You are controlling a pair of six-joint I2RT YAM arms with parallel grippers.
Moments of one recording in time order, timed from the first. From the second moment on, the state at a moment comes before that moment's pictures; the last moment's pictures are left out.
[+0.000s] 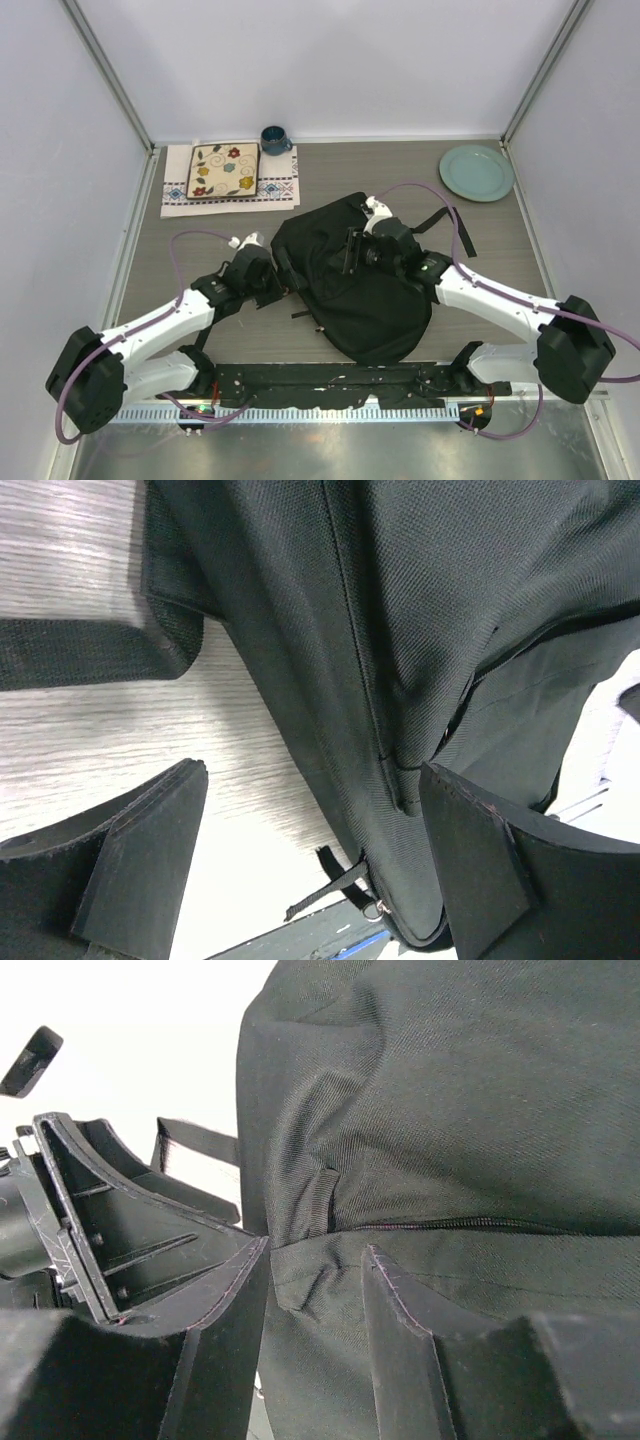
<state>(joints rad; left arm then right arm) -0.68 1.07 0.56 -0.27 -0.02 -1.02 0.77 1.22 0.76 -0.06 -0.05 0.68</state>
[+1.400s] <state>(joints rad) -0.68 1.26 0.52 0.07 0.08 -1.10 0.83 1.60 0.93 -0.05 -0.07 0.63</state>
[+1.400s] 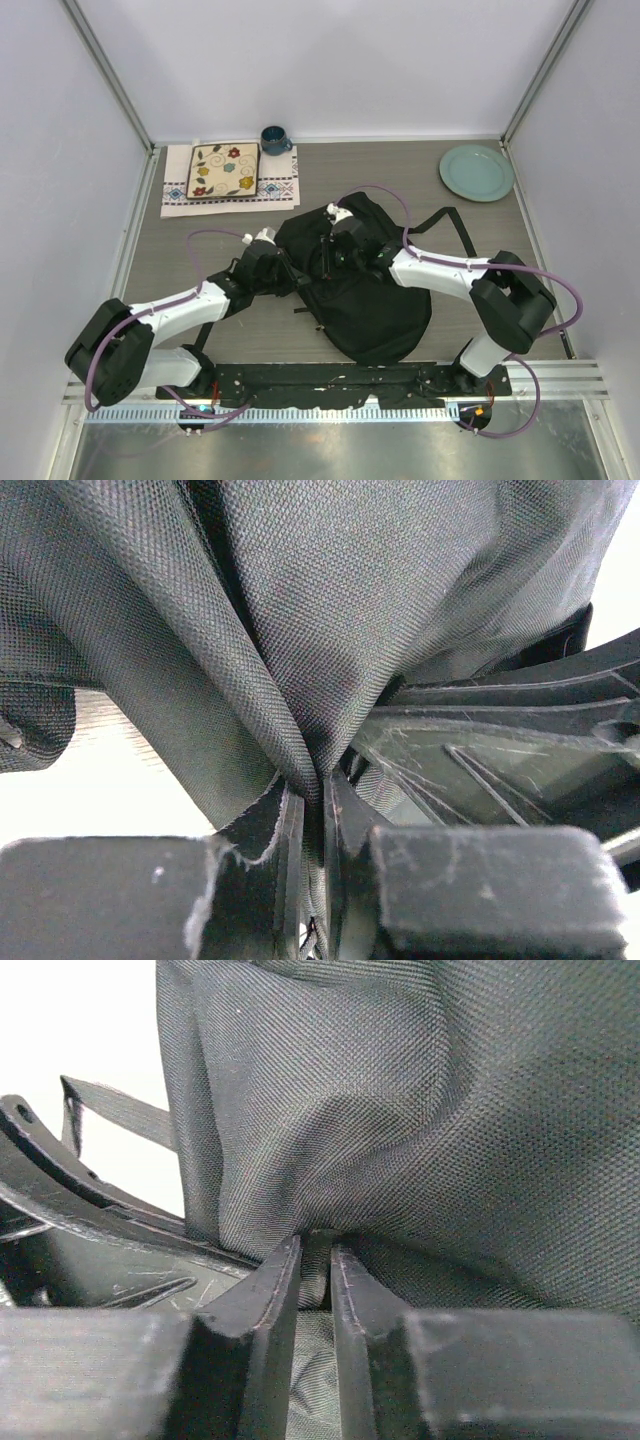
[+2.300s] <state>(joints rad) -0.68 1.24 0.52 0.08 0.08 -1.06 0.86 1.39 0.79 -0.03 0.23 0.68</state>
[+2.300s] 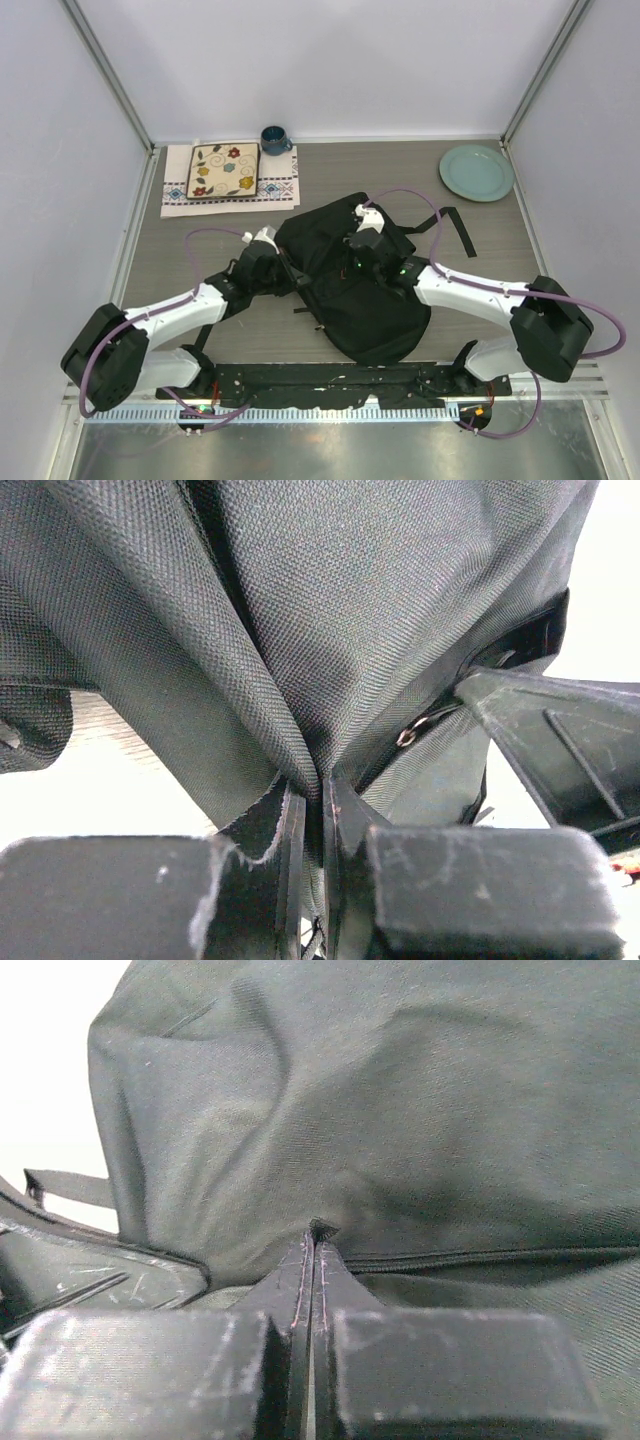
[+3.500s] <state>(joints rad) -0.46 1.21 0.63 -0.18 0.22 -0.78 0.56 1.17 0.62 -0.03 0.24 0.73</state>
